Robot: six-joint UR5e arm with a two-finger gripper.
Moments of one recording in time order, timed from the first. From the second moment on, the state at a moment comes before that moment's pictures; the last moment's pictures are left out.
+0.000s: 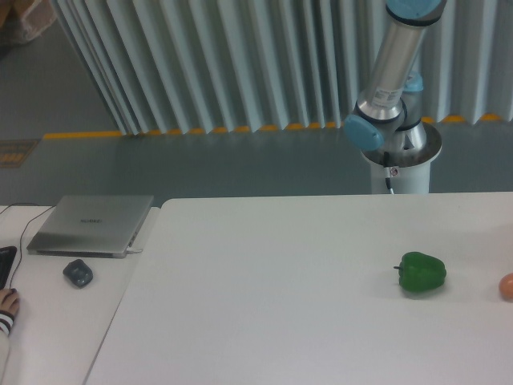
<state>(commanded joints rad) 3.08 -1.87 -1.53 -1.34 1.46 1.26</state>
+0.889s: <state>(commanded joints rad) 2.49 -1.98 -1.49 -1.11 1.58 0.84</state>
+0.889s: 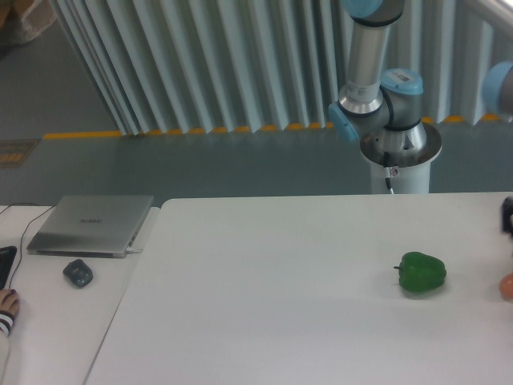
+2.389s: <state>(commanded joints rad) 2.57 -1.92 -1.47 -1.20 1.68 1.29</state>
